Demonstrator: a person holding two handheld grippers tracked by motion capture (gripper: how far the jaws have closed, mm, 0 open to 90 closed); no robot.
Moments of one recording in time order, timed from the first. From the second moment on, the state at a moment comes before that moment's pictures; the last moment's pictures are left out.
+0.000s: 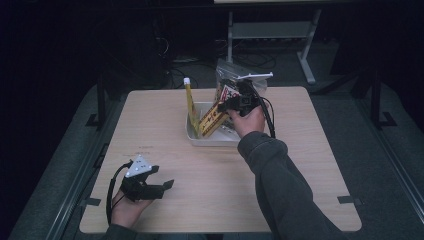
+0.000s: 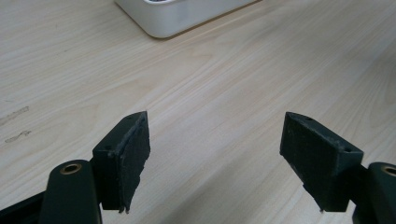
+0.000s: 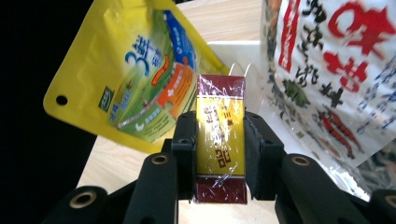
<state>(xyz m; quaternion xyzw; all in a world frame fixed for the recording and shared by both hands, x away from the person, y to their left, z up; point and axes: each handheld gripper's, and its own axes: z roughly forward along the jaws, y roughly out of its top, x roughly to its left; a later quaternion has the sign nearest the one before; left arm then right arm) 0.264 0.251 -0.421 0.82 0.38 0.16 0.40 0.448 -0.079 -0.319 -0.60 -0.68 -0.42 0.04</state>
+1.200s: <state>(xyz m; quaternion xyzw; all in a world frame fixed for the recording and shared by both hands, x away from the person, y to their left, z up) 0.264 0.254 -0.421 0.82 0.38 0.15 0.41 0.470 -0.057 -0.334 -0.64 -0.64 -0.43 0.00</state>
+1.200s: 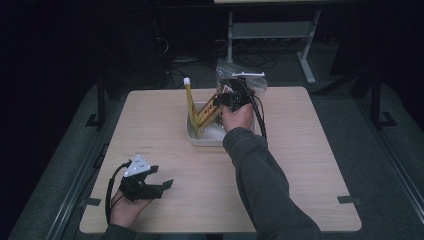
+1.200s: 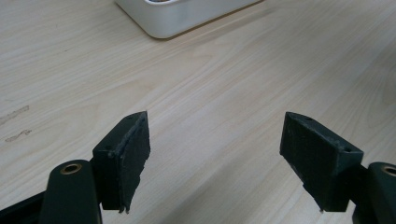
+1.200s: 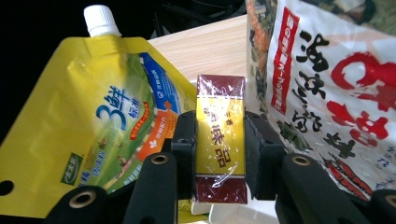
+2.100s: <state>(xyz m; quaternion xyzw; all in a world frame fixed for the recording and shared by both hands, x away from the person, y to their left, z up) 0.264 0.253 -0.421 0.82 0.37 0.15 0.41 0.451 -0.058 -0.337 -0.62 -0.65 -0.44 0.02</state>
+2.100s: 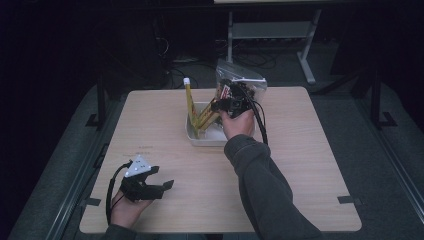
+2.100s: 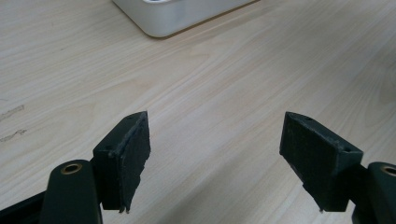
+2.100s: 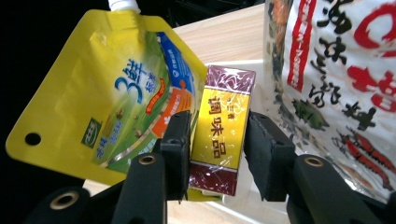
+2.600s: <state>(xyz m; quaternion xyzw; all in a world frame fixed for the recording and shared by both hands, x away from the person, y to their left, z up) 0.263 0.252 -0.421 0.82 0.37 0.15 0.41 0.441 -0.055 -0.339 -0.61 -0.65 -0.45 0.03</state>
